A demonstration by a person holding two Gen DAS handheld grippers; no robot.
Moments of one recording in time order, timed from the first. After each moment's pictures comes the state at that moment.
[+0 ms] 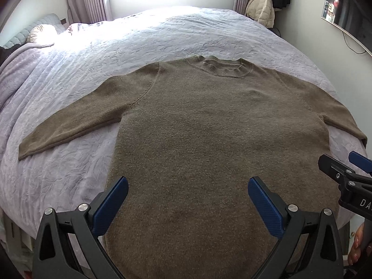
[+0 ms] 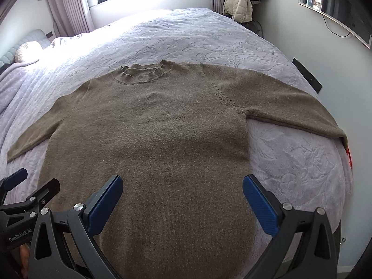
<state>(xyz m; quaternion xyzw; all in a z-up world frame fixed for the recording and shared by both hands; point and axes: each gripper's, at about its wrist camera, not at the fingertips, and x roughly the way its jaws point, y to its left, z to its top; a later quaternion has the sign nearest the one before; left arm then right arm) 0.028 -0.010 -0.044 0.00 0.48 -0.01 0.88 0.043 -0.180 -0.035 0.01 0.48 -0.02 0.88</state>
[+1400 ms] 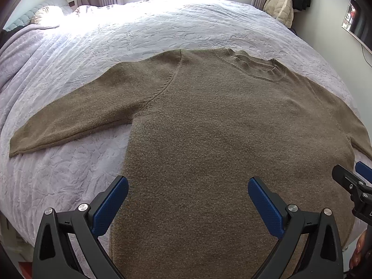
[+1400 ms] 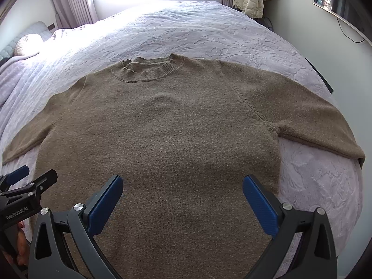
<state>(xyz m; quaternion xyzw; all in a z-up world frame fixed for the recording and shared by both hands) 0.084 0.031 -0.077 -0.04 0.51 0.01 0.86 0.097 -0.164 -0.058 0.00 0.49 0.00 0.87</state>
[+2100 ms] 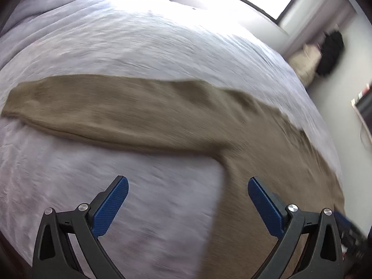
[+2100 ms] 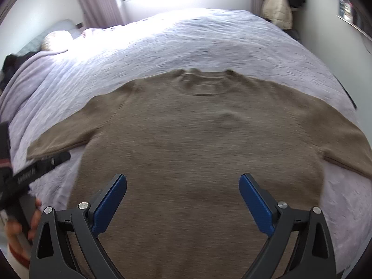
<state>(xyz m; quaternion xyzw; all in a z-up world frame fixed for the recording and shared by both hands) 0.082 0.204 -0.089 -0.24 0.44 0.04 0.86 0.102 -0.079 -0.040 0.00 0.48 0.11 0.87</state>
